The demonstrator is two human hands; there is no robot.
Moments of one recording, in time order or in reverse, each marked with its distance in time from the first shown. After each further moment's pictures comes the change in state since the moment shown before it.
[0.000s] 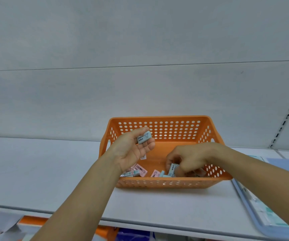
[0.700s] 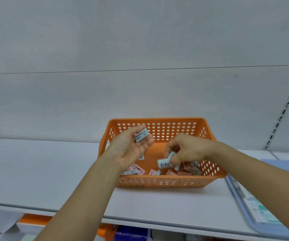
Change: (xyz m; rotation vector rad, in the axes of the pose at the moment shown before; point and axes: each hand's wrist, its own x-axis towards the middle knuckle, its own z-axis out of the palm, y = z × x) left_hand -0.014 0.001 0.010 -0.096 0.012 0.044; right_hand -0.017 -0.001 -0.004 0.240 0.283 -0.102
